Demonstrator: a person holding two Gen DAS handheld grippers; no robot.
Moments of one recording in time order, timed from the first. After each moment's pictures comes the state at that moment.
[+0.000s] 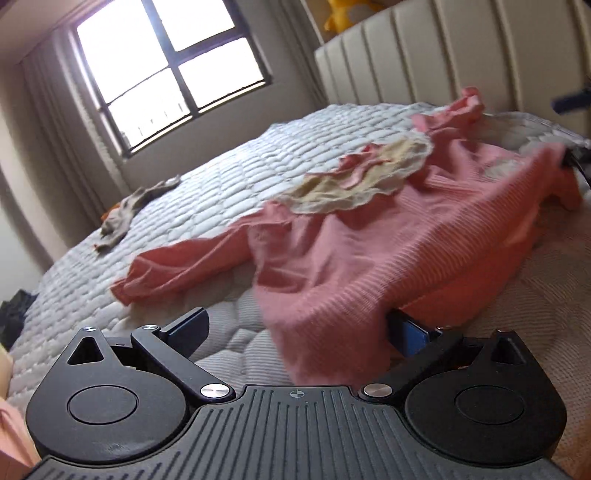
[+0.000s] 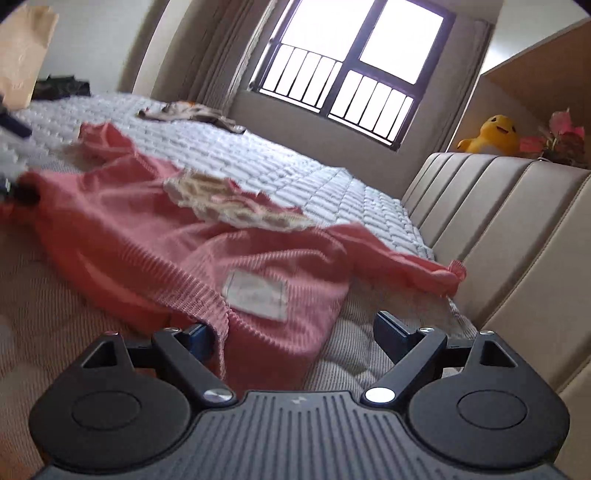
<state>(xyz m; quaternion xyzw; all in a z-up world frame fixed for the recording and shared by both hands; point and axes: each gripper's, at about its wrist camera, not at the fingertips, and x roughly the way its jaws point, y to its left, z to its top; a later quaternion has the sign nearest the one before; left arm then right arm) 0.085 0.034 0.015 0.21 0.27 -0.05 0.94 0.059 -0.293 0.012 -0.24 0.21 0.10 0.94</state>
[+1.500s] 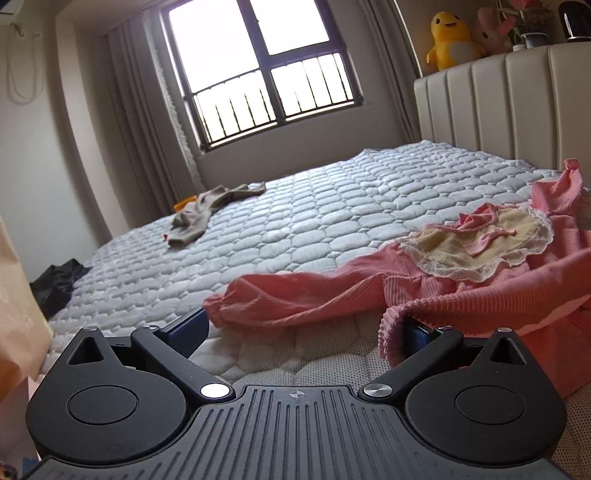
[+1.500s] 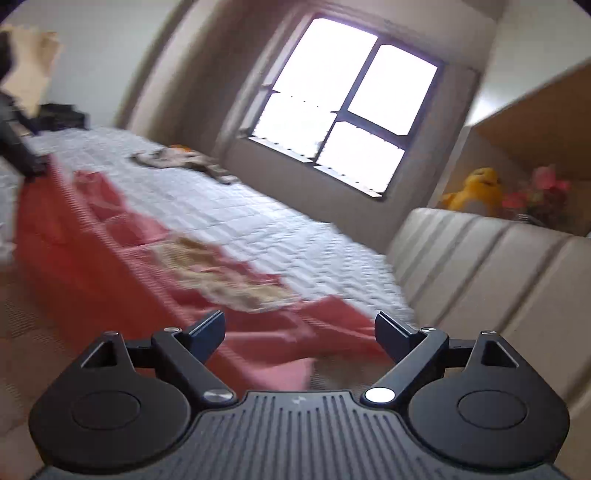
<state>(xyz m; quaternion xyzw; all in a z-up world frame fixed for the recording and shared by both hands) 0.119 0.101 0.071 0.15 0.22 0.05 0.96 0.038 -0.267 0.055 -0.25 0.14 0.17 0.94</state>
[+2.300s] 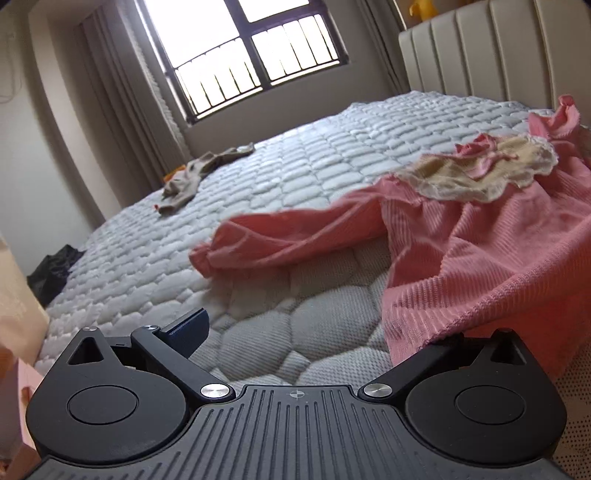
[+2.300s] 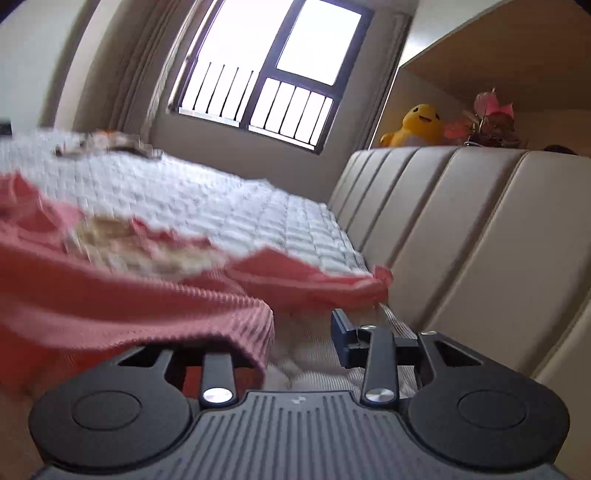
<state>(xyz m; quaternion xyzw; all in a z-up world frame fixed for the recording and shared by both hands) 0.122 0.109 0.032 0.18 0.27 0.05 0.95 0.093 -0.313 0.066 -0.12 0.15 0.01 0.98</state>
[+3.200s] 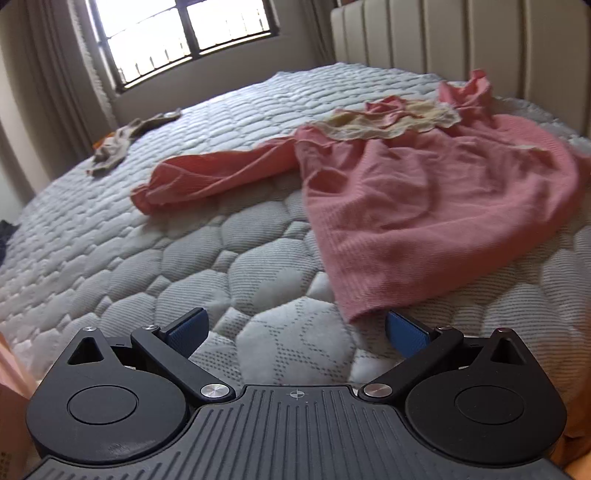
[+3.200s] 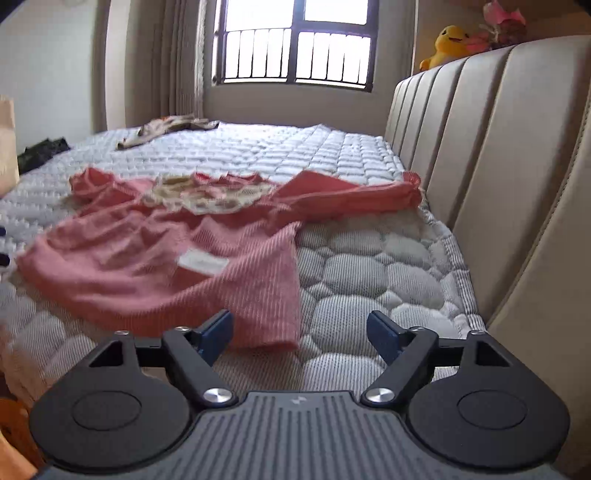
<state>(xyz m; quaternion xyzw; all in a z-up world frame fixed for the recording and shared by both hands) 0.045 0.132 0.024 0.11 0.35 -0.12 0.92 0.022 -0.395 0.049 -0.05 0.27 0.11 0.95</state>
